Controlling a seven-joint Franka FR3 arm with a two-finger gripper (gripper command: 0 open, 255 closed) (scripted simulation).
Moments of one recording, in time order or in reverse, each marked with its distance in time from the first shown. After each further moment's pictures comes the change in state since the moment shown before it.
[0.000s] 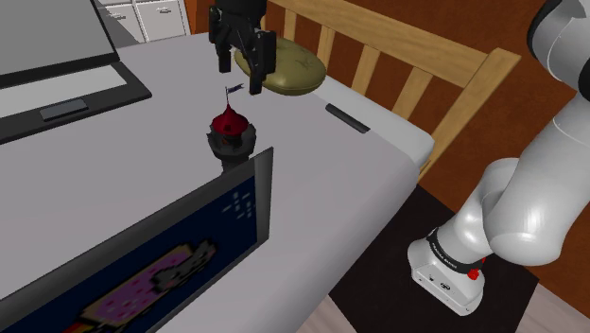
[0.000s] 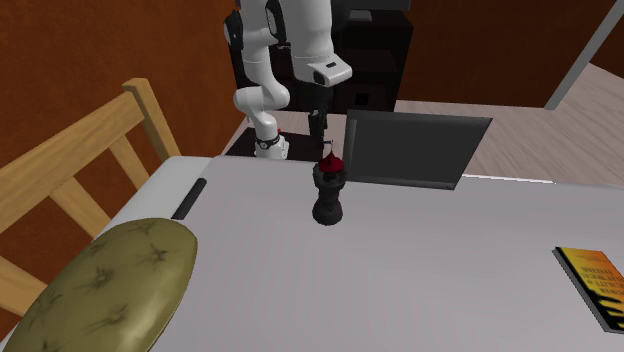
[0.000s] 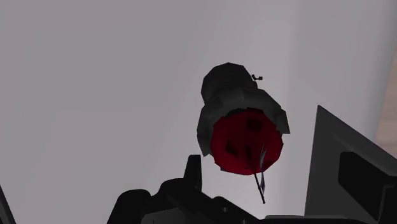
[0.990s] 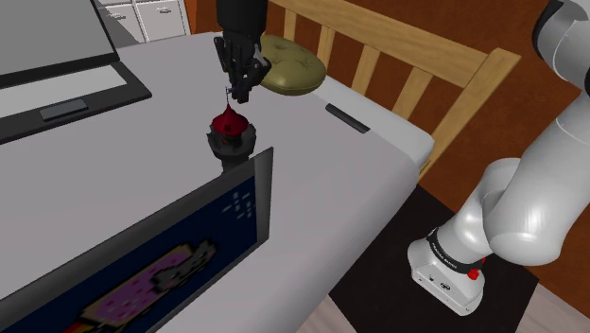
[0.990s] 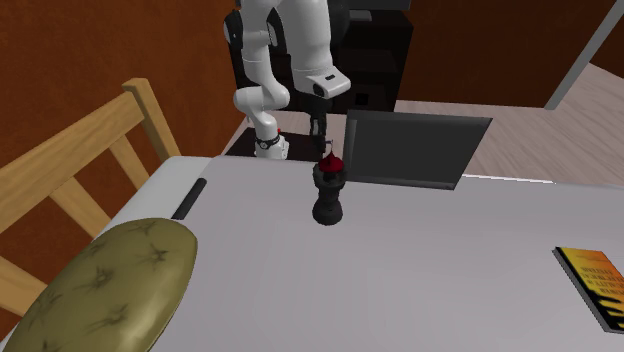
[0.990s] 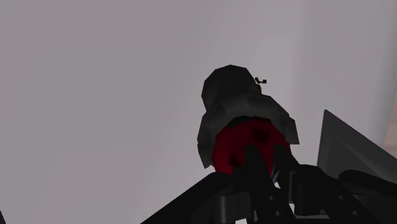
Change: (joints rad) arm -0.004 -0.018 -0.002 -0.084 0.005 0.067 -0.013
